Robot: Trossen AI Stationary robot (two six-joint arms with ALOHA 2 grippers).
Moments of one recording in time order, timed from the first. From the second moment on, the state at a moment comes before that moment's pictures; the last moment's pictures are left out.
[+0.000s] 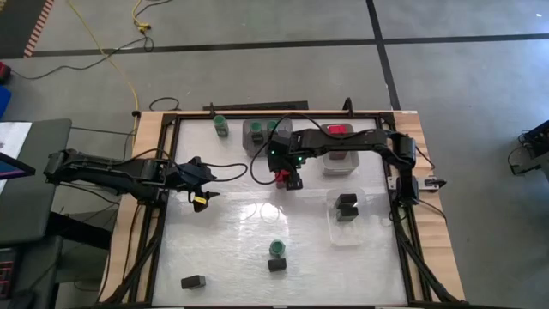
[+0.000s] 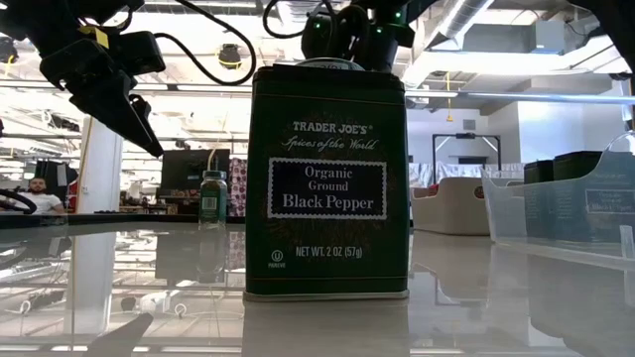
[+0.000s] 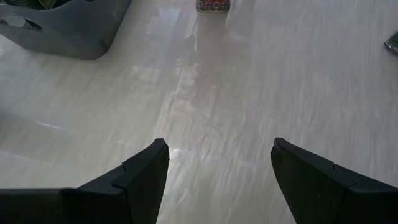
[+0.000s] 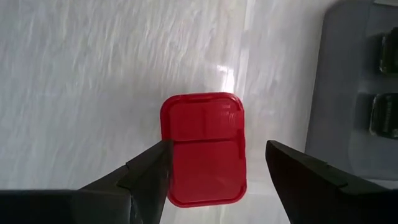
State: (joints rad) left arm -0.05 0.77 0.54 -0.54 -0.22 -0.22; right arm -0.17 1.97 1.64 -0.89 -0.02 -0.34
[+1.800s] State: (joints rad) left arm -0.05 0.77 0.54 -0.56 -0.22 -0.22; right arm -0.19 2.03 1.78 -1.06 0.00 -0.09
